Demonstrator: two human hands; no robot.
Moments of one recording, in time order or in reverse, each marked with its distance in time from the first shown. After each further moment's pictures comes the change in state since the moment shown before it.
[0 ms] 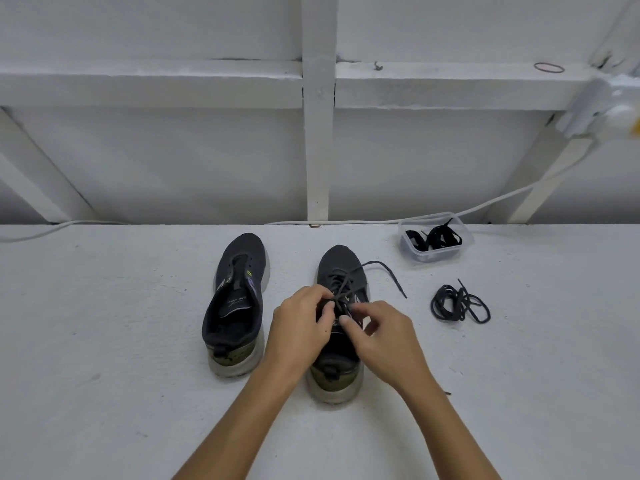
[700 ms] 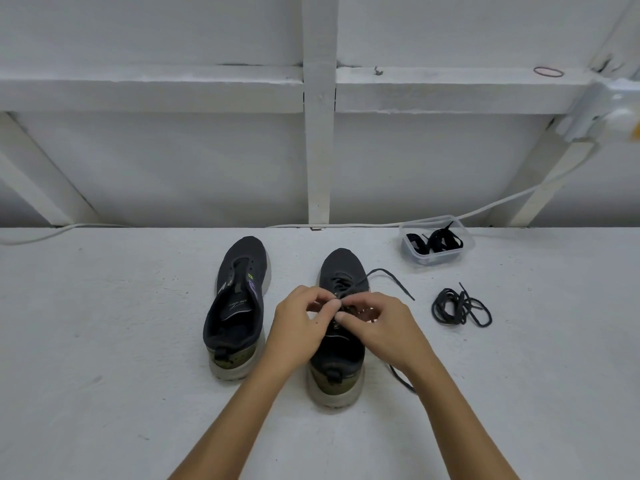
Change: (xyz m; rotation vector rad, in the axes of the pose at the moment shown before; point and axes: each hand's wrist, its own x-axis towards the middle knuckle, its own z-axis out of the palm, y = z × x) left_hand 0.005 0.002 -0.008 -0.326 -0.087 -0.158; right_hand 0.022 -0.006 -0.011 0.124 -0.144 0.064
